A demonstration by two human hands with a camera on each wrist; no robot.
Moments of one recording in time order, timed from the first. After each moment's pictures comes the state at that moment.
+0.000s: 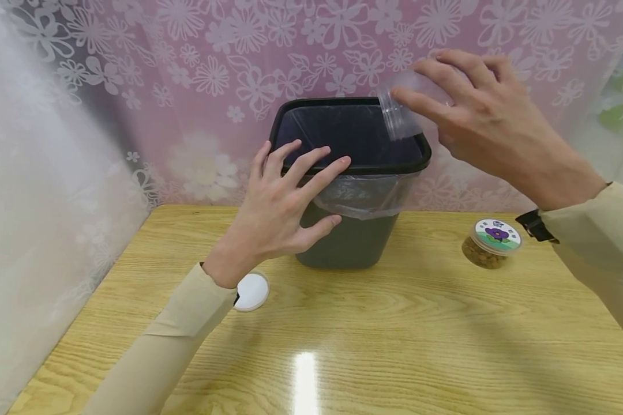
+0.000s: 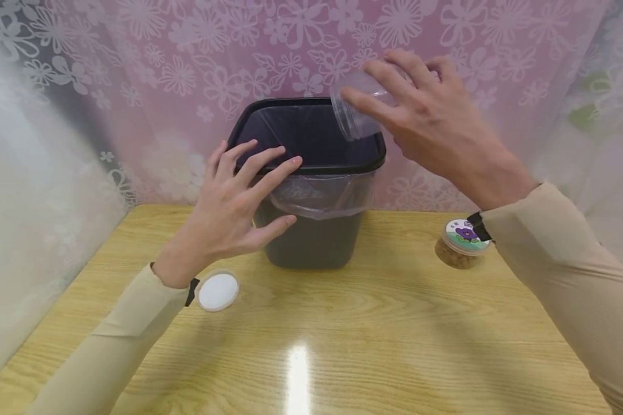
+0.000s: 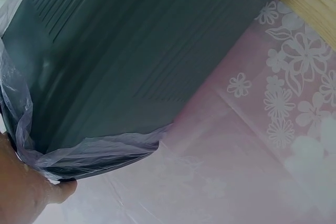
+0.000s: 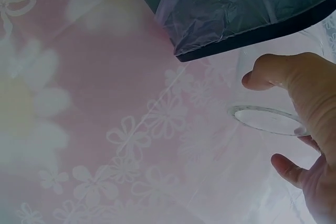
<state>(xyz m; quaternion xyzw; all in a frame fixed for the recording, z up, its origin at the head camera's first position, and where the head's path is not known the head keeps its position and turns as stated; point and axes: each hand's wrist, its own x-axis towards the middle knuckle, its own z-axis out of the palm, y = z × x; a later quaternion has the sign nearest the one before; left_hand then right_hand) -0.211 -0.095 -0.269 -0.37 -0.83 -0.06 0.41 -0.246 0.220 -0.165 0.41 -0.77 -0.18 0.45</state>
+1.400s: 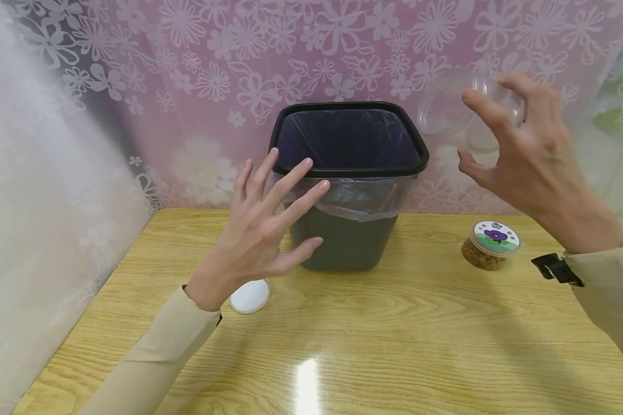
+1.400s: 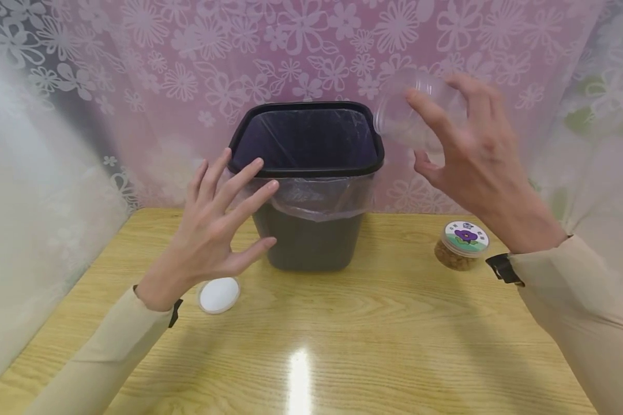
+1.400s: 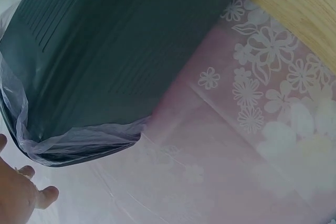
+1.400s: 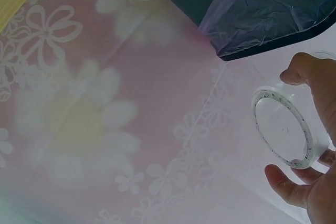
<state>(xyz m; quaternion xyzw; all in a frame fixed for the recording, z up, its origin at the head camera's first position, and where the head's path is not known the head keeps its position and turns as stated) -0.191 -0.117 -0.285 -0.41 -0.79 -0.09 0.45 -0.225 0.263 -0.209 0.31 -0.81 0.05 0.49</state>
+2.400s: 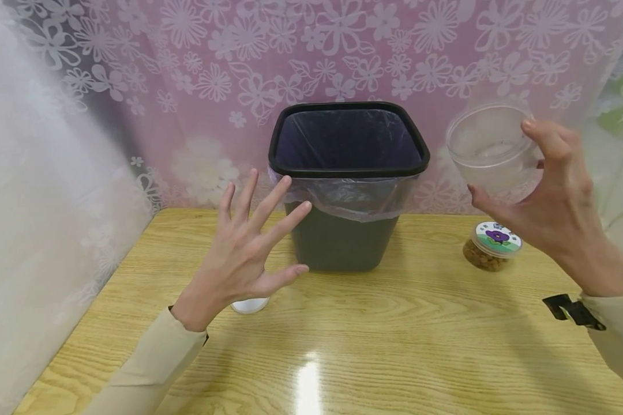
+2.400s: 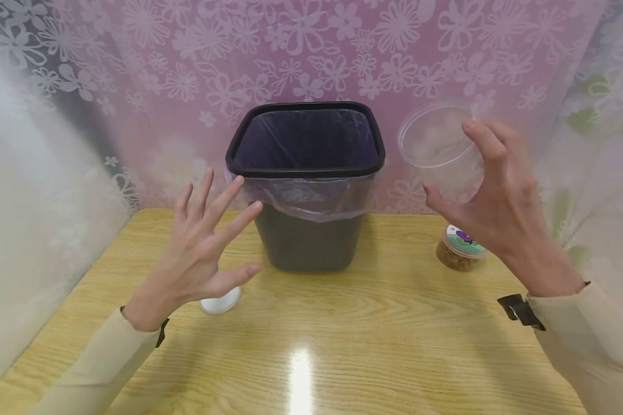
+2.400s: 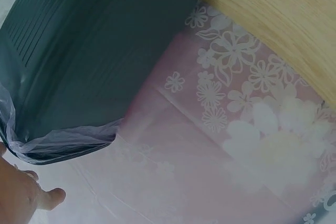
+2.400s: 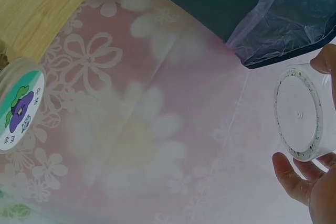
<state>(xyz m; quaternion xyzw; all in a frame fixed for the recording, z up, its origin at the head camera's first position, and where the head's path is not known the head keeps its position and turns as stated) -0.175 -0.139 -0.311 -0.37 -0.83 -0.08 0.41 -0.204 0.279 -0.255 0.26 -0.79 0.23 0.51</state>
